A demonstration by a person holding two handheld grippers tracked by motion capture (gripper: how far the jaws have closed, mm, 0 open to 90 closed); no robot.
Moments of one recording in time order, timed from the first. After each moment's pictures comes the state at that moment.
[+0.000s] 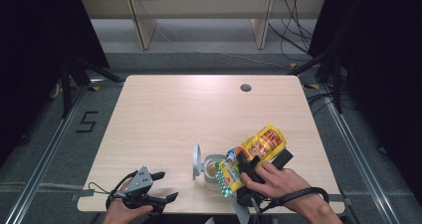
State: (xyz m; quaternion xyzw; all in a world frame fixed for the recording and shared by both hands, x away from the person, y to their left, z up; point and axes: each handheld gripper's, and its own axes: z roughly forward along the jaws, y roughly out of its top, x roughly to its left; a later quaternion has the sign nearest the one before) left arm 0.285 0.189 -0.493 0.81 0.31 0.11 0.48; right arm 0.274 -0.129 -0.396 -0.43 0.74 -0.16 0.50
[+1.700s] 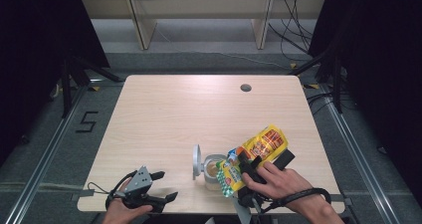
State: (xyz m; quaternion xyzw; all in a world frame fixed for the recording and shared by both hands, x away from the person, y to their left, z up) left arm 0.285 0.191 -0.492 0.82 0.30 0.11 0.47; right arm 0.272 -0.131 -0.393 -0.42 0.74 -0.17 0.50
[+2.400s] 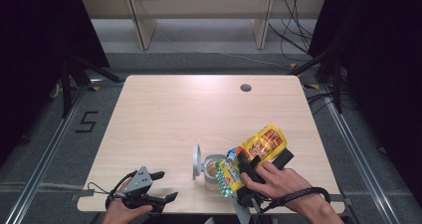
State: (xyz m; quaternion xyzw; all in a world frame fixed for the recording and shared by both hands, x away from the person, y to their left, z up) left arm 0.285 0.190 -0.492 0.81 0.31 0.11 0.48; right arm 0.271 -0.130 -0.392 -0.41 0.74 -0.16 0.50
